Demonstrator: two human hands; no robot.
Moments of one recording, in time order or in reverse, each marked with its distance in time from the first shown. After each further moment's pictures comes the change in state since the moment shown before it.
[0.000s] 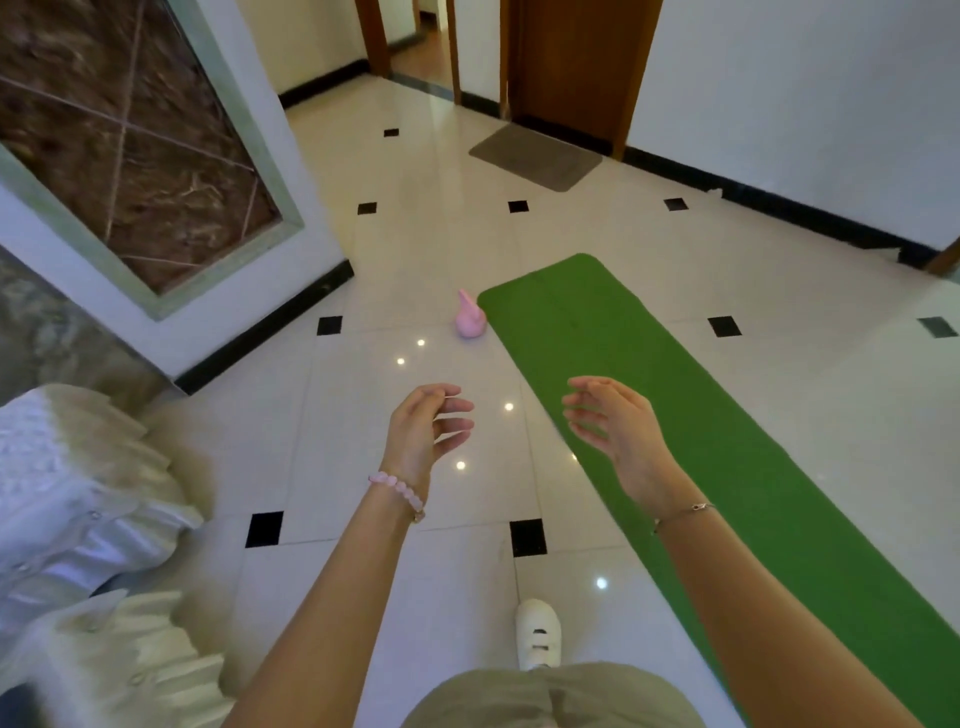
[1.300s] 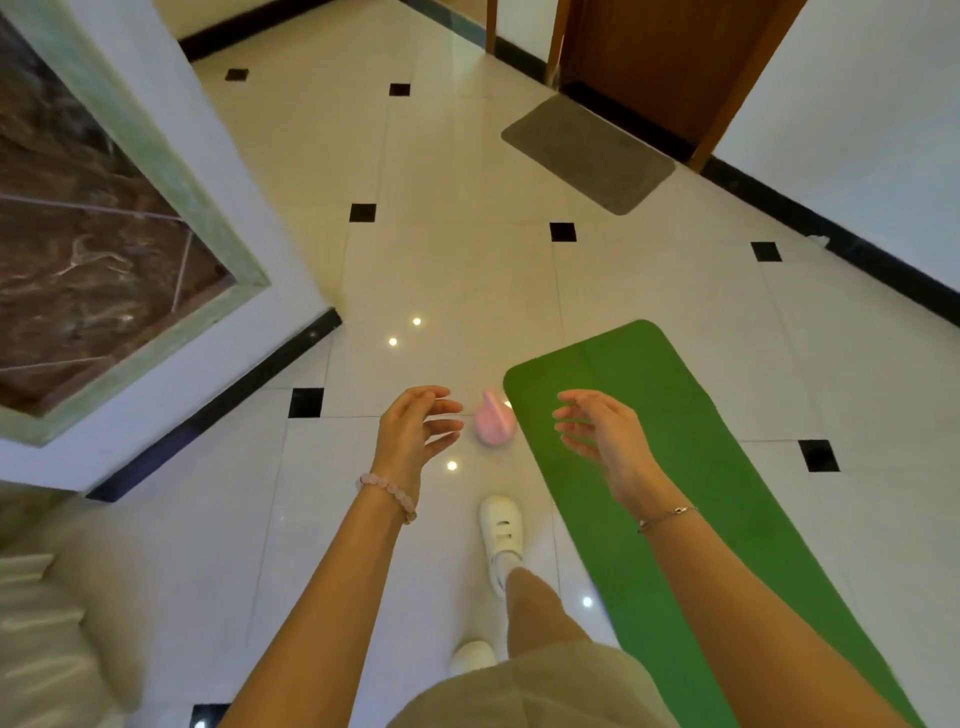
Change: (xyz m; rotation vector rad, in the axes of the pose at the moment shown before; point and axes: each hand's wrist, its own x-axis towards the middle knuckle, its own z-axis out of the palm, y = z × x) left_hand 0.612 0.191 0.025 -0.034 0.046 -0.133; right_hand 0.589 -0.158 0.228 -0.187 -0.013 0.158
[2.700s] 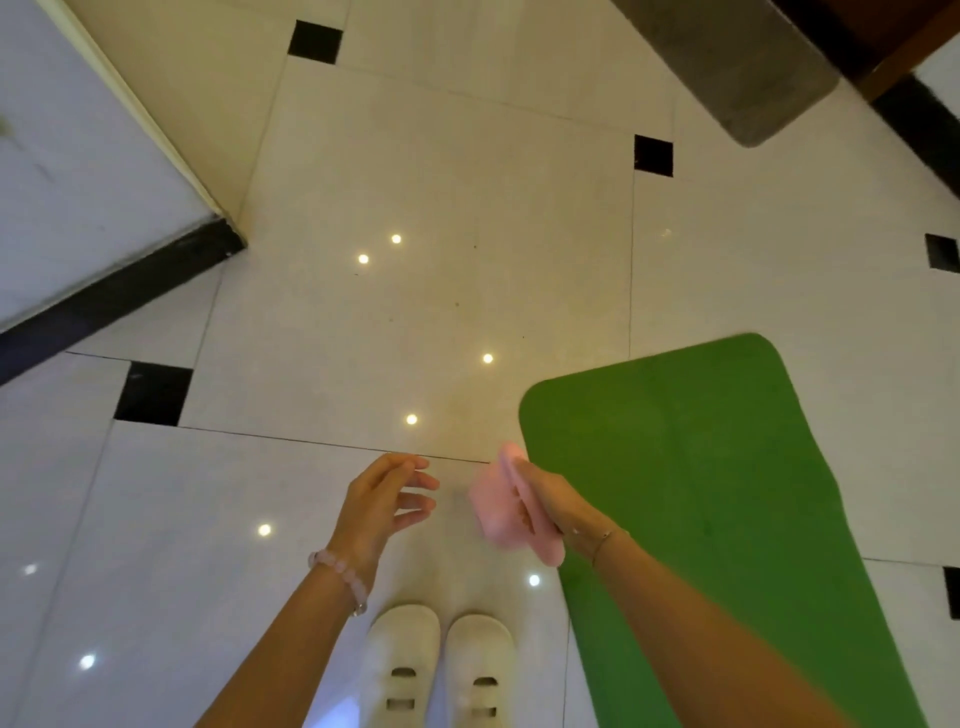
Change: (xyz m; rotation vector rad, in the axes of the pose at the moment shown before) left_hand 0.452 -0.245 -0.042 0.020 0.092 -0.321; right_hand 0.513 0.282 0.077 -0.245 -0.257 0.569
